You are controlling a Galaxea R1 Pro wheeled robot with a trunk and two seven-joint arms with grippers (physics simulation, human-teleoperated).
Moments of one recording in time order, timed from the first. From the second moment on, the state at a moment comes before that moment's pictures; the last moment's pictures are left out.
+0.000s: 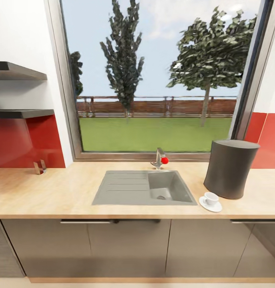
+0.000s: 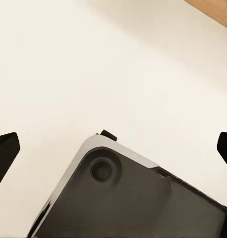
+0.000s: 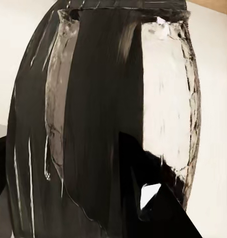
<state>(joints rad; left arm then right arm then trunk) -0.03 0.00 0.05 -0.03 0.50 -0.41 0.00 -0.21 -0.29 -0.05 0.03 0.26 -0.24 0.17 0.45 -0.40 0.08</state>
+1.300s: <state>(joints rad) -0.03 0.00 0.05 -0.03 0.50 -0.41 0.00 -0.21 -0.27 -0.05 0.03 0.26 -0.24 0.17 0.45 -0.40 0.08</state>
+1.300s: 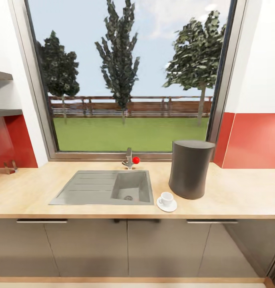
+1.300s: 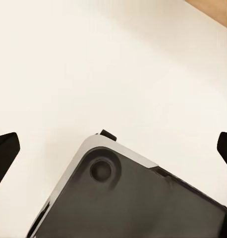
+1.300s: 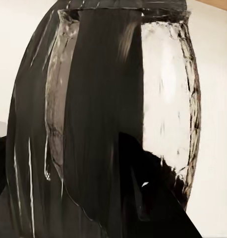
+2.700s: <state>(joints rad) -0.03 0.00 0.04 -0.03 0.50 -0.40 0.00 -0.21 0.04 -0.05 0.03 0.26 -0.20 0.16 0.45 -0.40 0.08</state>
